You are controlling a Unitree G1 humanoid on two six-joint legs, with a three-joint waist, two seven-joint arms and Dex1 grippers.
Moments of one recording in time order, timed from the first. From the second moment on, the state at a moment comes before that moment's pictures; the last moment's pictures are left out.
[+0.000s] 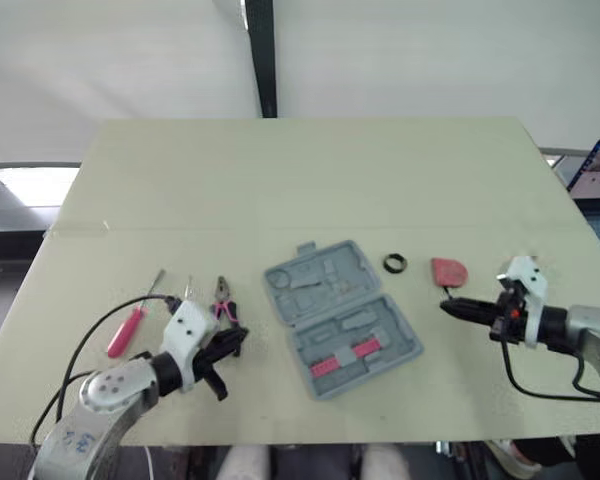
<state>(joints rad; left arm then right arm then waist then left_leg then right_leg) 0.12 0.56 0.03 -0.59 -0.34 0.68 -0.52 -0.21 -0.86 -0.13 0.02 0.45 0.51 1.09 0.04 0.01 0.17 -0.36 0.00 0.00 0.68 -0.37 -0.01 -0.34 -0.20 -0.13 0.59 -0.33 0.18</state>
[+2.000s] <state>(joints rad) -0.16 0.45 -0.25 -0.24 -0.22 0.71 -0.54 -0.51 -0.65 0.18 0.32 0.14 0.49 1.11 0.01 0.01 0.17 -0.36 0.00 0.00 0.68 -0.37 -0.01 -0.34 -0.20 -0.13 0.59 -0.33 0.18</state>
